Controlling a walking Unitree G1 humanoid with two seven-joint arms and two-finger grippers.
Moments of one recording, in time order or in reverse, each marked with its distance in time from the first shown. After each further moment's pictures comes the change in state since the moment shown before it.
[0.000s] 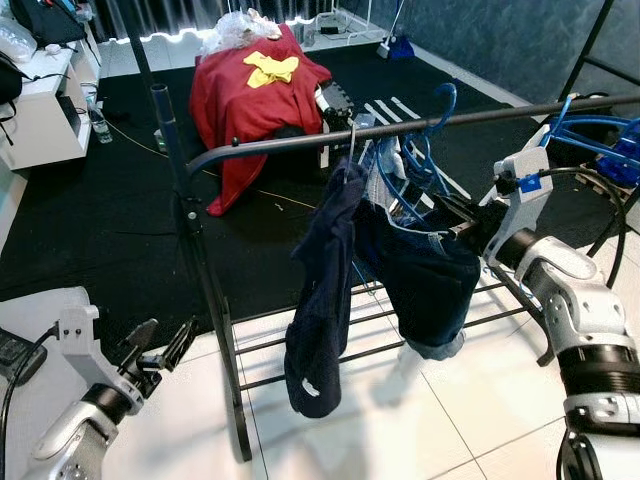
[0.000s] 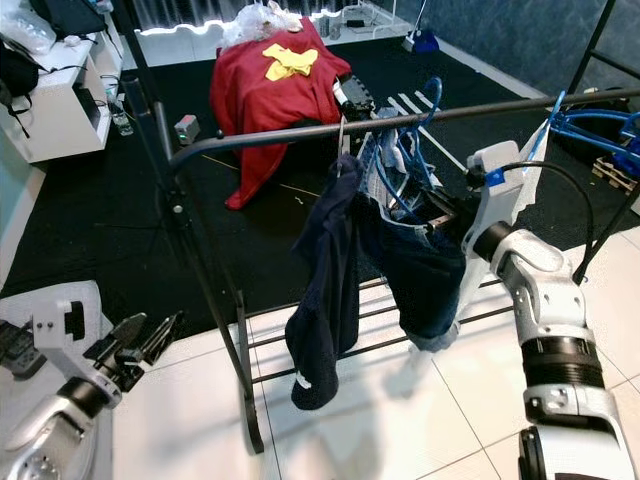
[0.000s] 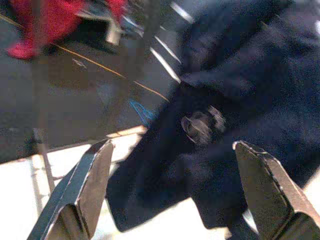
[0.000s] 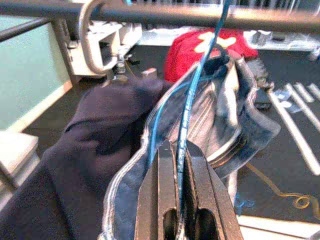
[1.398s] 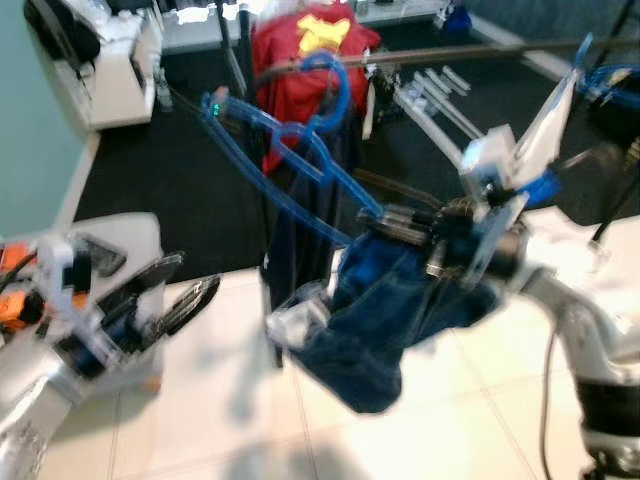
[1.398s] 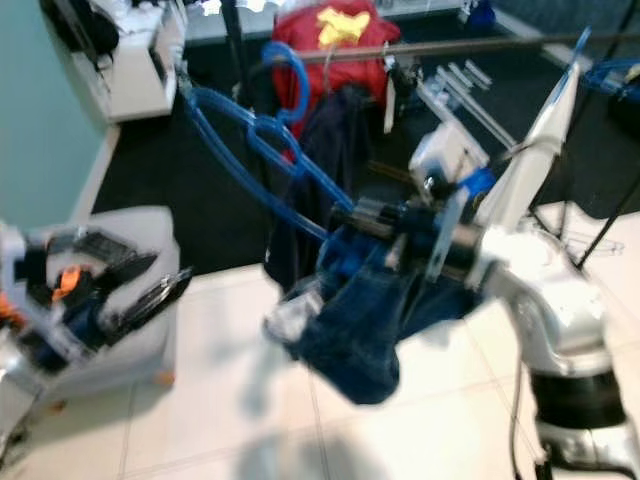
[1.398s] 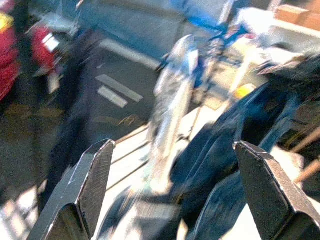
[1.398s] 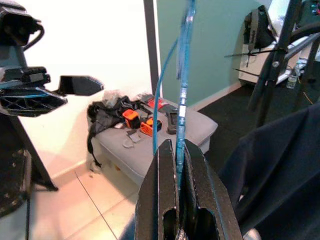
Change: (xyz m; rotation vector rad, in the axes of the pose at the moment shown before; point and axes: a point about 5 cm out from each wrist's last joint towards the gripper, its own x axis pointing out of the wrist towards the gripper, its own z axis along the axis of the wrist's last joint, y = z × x) left arm 0.019 -0.060 0.101 0.187 -0.180 -0.452; right arm -0.005 0.089 0.053 0.012 -0.037 0.625
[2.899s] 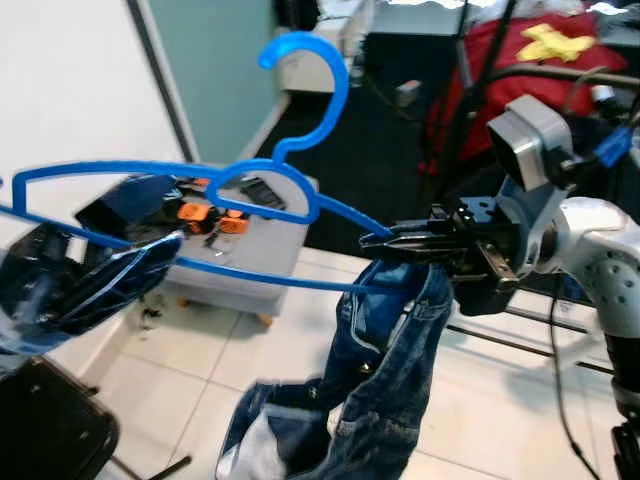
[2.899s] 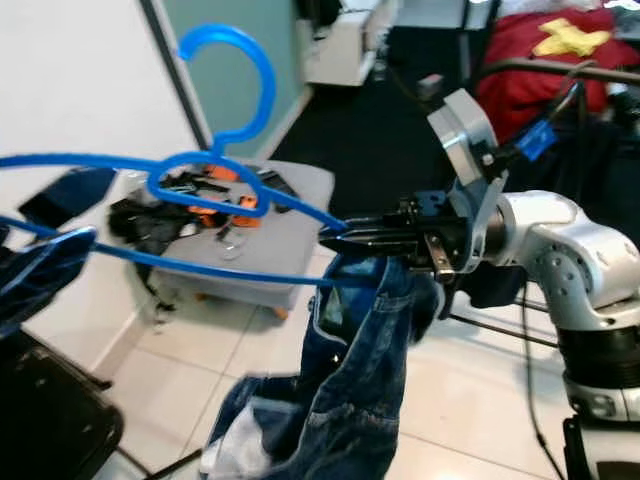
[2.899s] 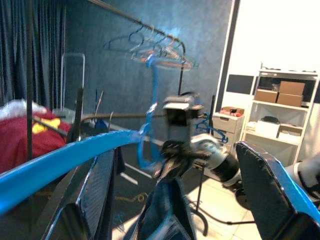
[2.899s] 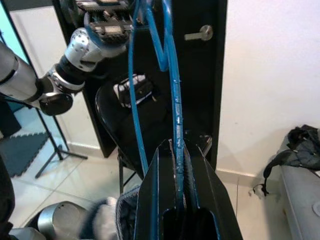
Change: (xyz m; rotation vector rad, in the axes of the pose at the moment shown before) left arm -0.012 -0.042 0.093 -0.010 -0.297 -0.486; right arm -0.016 0.002 0.039 0.016 0.041 0.465
